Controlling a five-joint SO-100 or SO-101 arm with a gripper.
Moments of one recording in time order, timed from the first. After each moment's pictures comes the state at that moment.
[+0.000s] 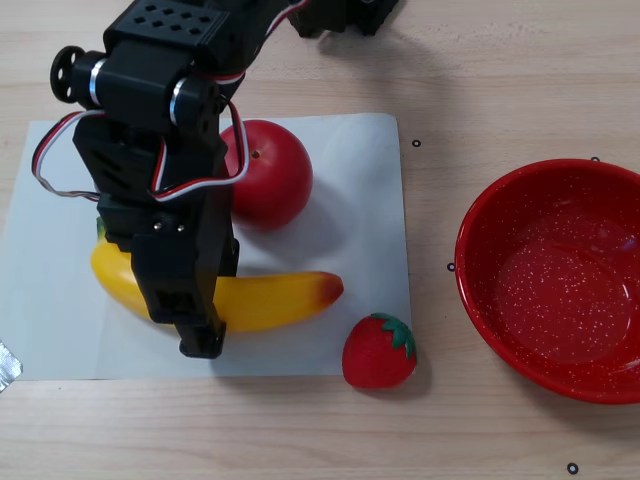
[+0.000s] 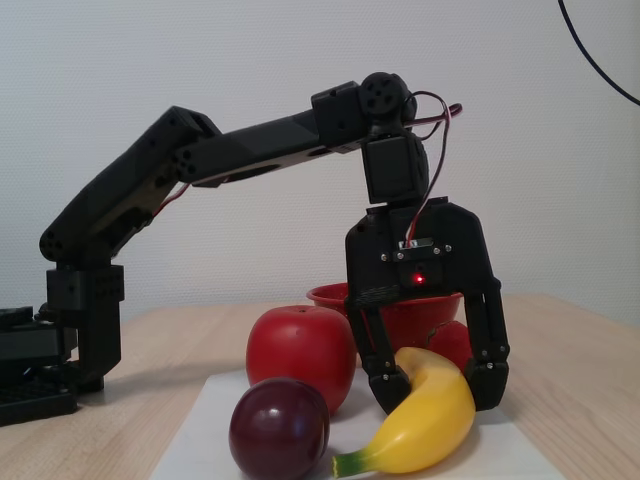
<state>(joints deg) -12.9 45.7 26.3 86.9 3.4</state>
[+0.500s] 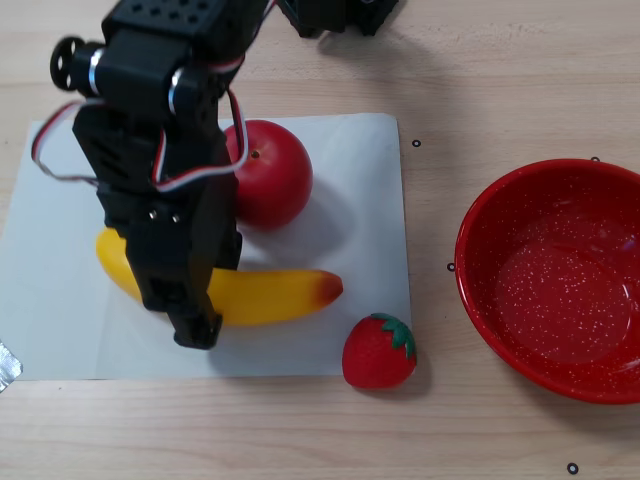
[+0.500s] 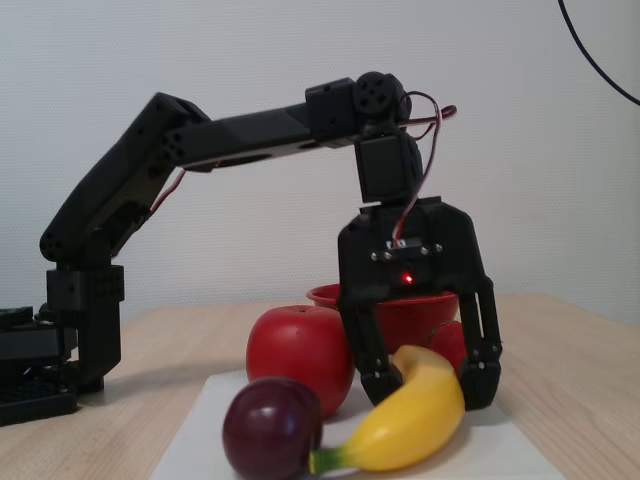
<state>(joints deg) -13.6 53.0 36.6 82.5 -0.2</state>
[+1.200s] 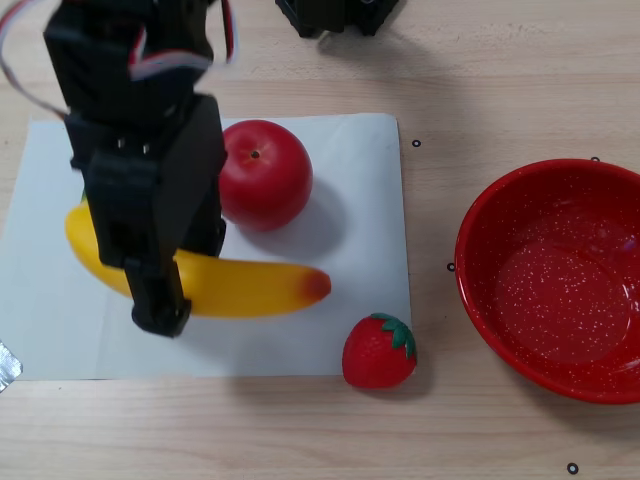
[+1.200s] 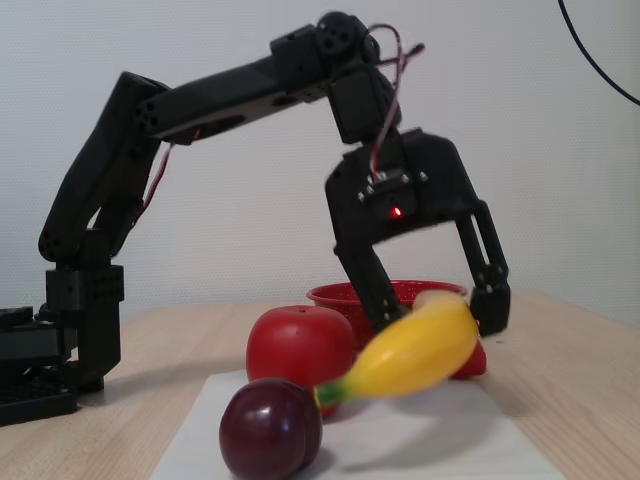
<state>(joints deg) -14.3 67.0 42.5 77.6 -3.9</state>
